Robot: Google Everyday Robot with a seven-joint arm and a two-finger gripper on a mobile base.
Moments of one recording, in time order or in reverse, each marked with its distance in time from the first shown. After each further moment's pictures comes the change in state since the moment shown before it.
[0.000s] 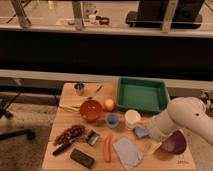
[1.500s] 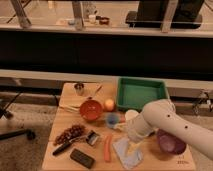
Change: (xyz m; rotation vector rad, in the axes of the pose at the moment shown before) arm -0.057 -0.026 0.060 -0.018 -0.071 -0.062
